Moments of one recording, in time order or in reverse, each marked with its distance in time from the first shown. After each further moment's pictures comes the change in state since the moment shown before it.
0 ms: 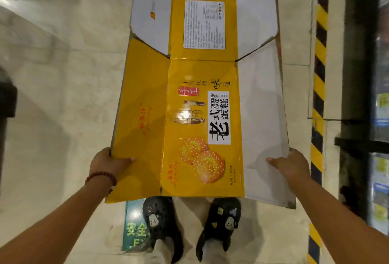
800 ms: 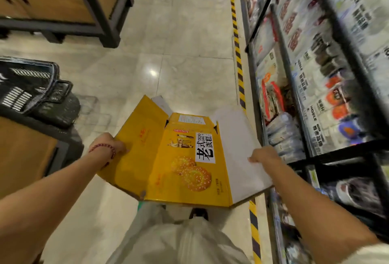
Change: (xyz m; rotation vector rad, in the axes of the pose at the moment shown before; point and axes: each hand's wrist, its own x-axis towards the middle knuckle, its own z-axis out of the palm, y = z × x) left_hand -0.371 0.120 -0.319 0.120 0.010 0.157; right_hand -0.346 -0.111 -0.334 -0.211 -0.010 -0.104
